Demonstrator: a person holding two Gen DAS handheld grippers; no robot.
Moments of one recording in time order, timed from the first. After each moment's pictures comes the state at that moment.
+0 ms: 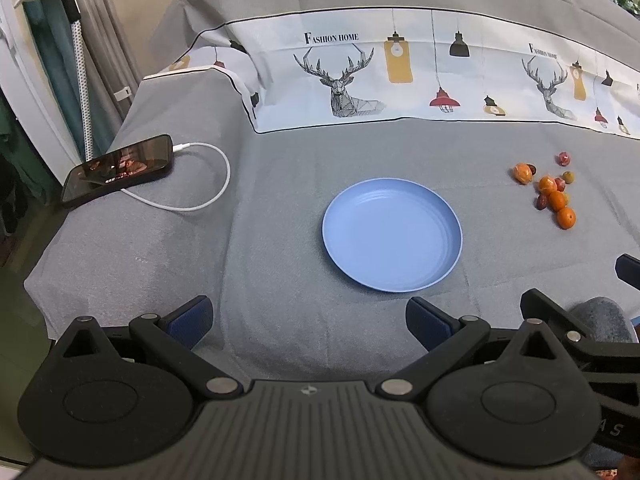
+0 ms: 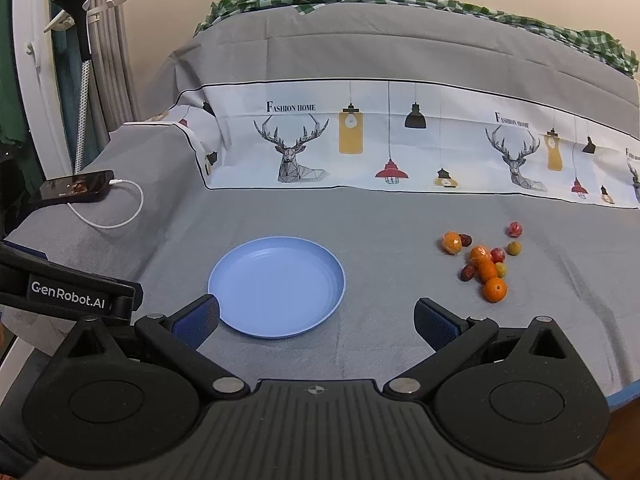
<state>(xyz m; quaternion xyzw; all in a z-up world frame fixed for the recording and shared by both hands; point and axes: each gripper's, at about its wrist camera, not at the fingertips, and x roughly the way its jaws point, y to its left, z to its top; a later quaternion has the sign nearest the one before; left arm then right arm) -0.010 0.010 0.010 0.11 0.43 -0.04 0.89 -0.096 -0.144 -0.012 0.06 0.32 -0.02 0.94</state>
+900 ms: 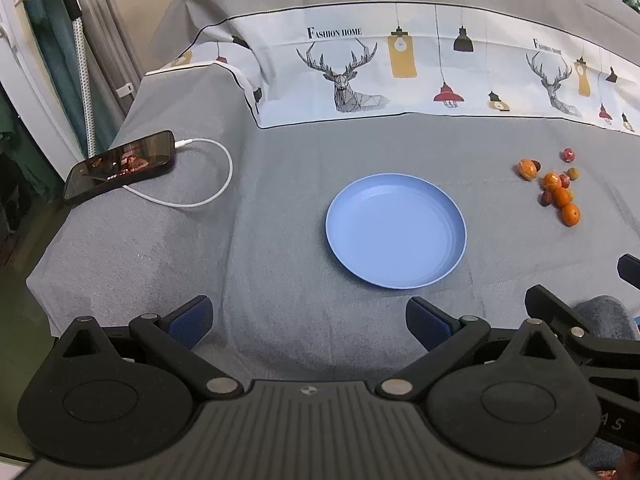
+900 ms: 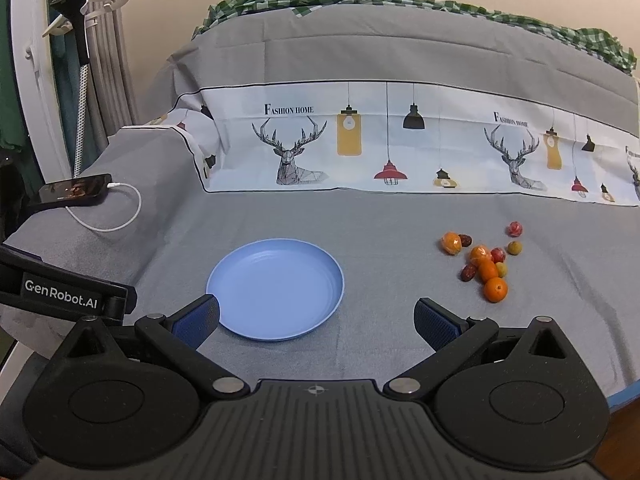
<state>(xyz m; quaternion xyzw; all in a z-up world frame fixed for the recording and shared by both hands) -0.005 0.010 0.008 0.11 0.44 -0.03 0.89 -0.093 -0.150 -0.017 0.07 0.32 -0.02 0.94</state>
